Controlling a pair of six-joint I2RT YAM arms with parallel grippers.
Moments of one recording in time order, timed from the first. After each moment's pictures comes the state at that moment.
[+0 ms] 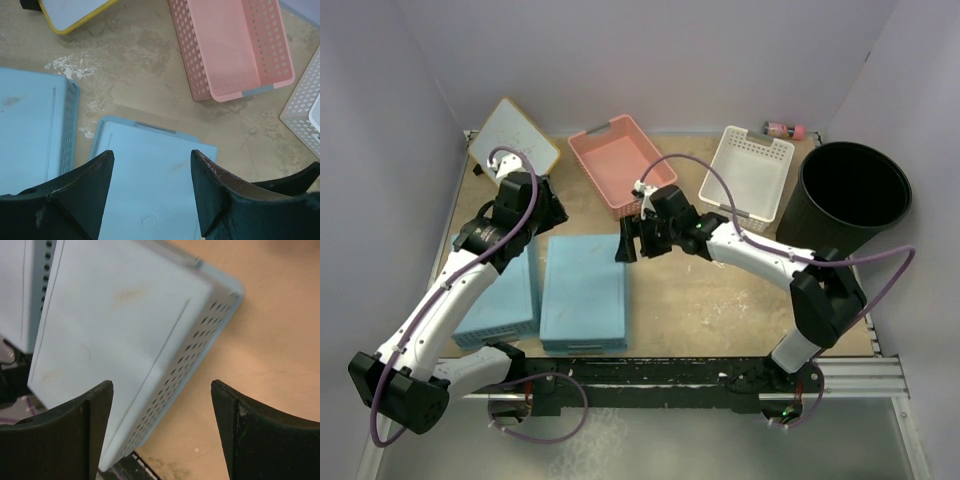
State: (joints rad) left arm -0.41 1.10 1.13 -0.68 -0.35 -0.67; right arm 0.76 1.63 1.13 -0.27 -0.30 0.48
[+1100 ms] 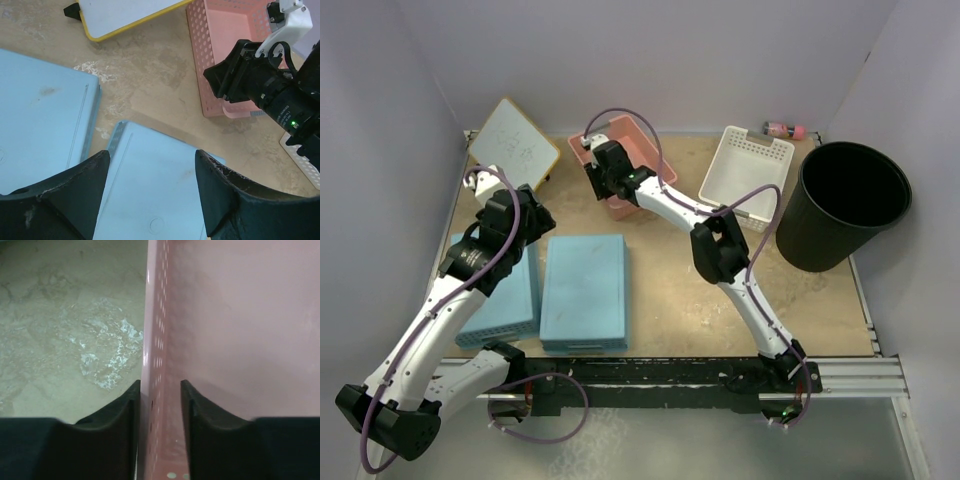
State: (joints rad) left arm -0.41 0.94 1.03 -0.69 -0.48 -0.75; right arm 0.72 2.52 2.28 -0.40 0.11 0.09
